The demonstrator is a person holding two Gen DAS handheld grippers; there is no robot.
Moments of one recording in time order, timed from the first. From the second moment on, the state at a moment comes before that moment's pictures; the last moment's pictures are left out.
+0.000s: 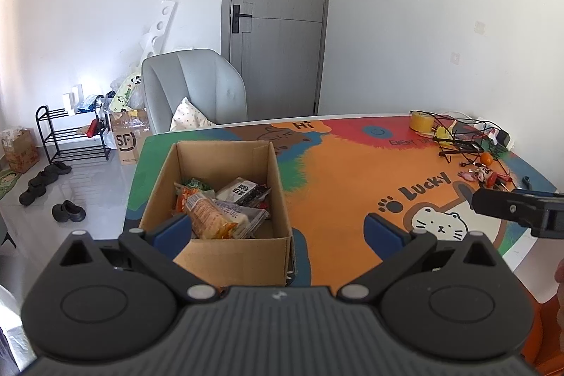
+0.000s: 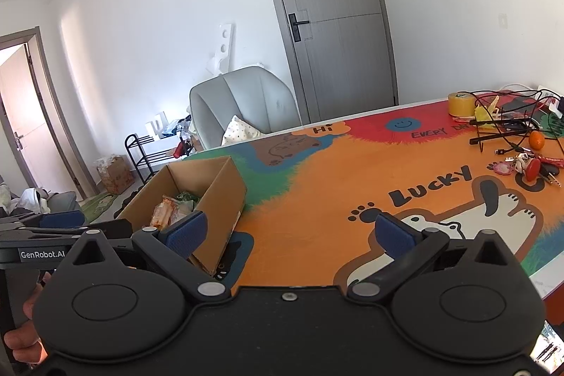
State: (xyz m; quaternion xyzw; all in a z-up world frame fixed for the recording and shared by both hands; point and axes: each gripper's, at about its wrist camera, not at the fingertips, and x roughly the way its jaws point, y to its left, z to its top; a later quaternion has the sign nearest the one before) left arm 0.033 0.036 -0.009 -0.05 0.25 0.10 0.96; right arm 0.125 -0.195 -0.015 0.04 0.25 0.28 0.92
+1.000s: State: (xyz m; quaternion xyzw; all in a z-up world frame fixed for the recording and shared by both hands) left arm 0.036 0.042 -0.014 -0.06 0.26 0.10 0.96; right arm 0.126 -0.191 -0.021 0.04 0.26 0.28 0.92
